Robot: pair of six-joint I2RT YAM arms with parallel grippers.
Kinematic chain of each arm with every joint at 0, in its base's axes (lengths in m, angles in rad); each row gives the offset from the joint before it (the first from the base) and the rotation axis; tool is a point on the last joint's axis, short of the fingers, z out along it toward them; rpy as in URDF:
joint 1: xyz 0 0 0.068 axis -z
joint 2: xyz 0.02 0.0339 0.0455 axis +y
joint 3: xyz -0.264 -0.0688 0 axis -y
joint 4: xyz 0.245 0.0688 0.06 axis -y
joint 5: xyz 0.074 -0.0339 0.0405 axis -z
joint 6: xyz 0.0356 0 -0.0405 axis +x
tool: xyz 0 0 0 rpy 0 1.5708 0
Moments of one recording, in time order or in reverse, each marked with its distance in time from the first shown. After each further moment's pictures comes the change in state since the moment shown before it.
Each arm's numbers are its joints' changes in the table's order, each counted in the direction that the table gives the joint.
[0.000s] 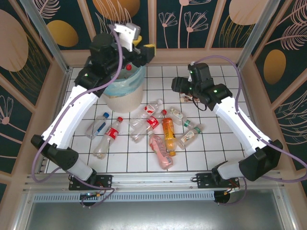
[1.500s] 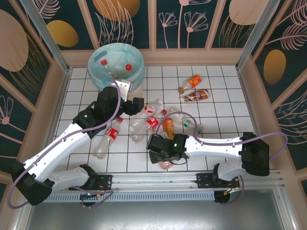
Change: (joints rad) left arm 0.135 -0.476 -0.802 -0.073 -0.319 -0.235; right arm -0.818 0.049 -0.478 -0.048 0.075 0.489
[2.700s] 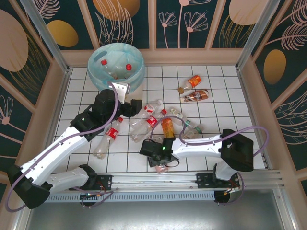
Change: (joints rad) left arm 0.000 -0.042 -0.019 -0.003 -0.018 -0.003; right arm -0.055 0.168 0.035 0.031 -0.021 0.019
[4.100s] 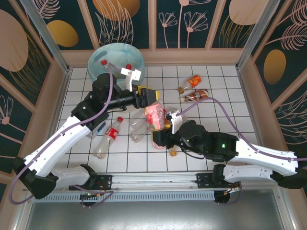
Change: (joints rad) left arm -0.001 0.132 0.227 0.135 0.581 -0.291; right arm 0.035 -0.663 0.053 0.238 0.167 -0.338
